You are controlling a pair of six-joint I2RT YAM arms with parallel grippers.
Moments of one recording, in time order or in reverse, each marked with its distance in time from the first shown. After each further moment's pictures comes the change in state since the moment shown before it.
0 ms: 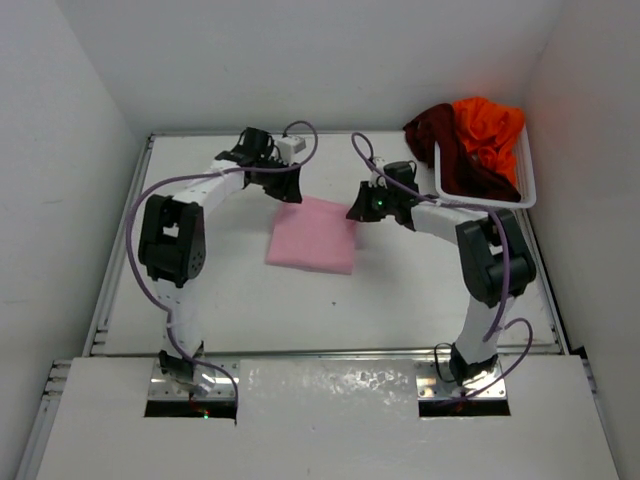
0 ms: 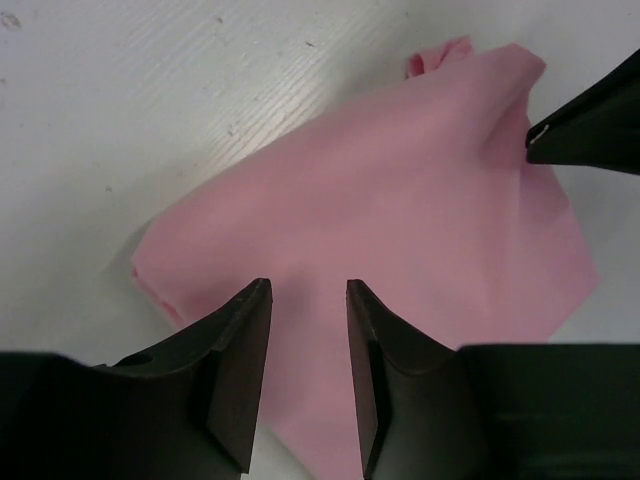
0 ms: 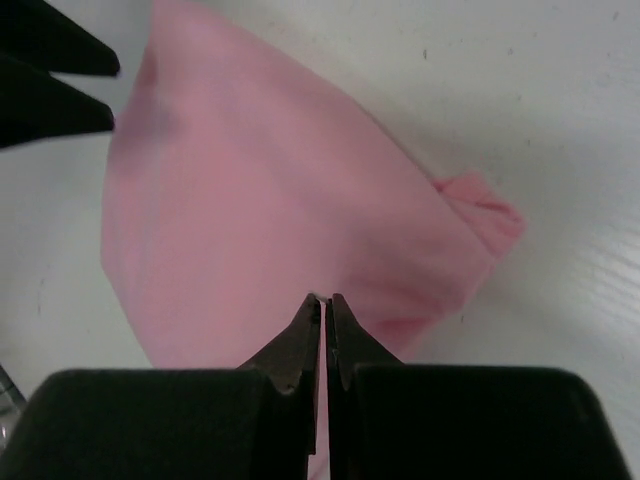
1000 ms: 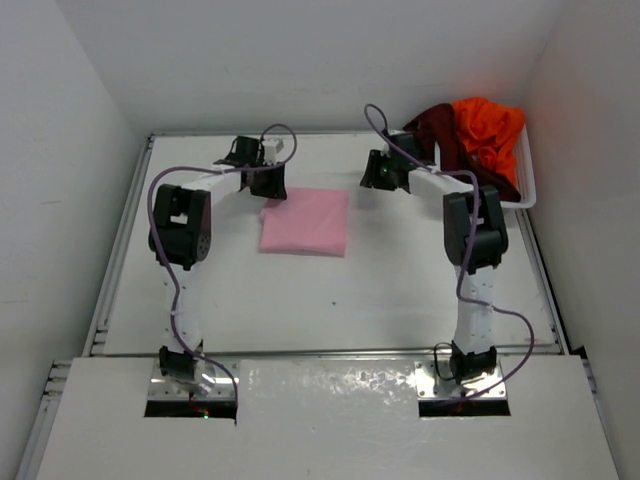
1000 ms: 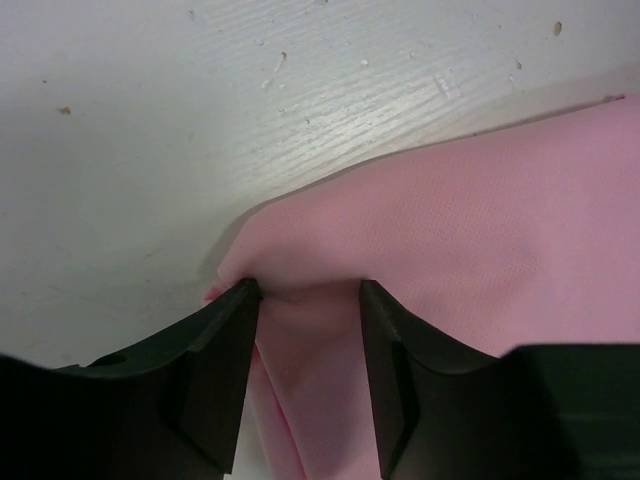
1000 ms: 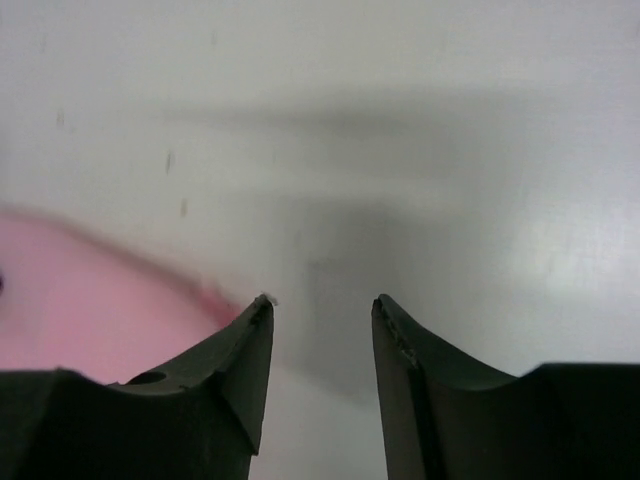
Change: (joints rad) left arm 0.069 0.208 0.039 0.191 -0.209 -0.158; right arm -0.095 0.407 0.581 -0.232 0.277 0.008
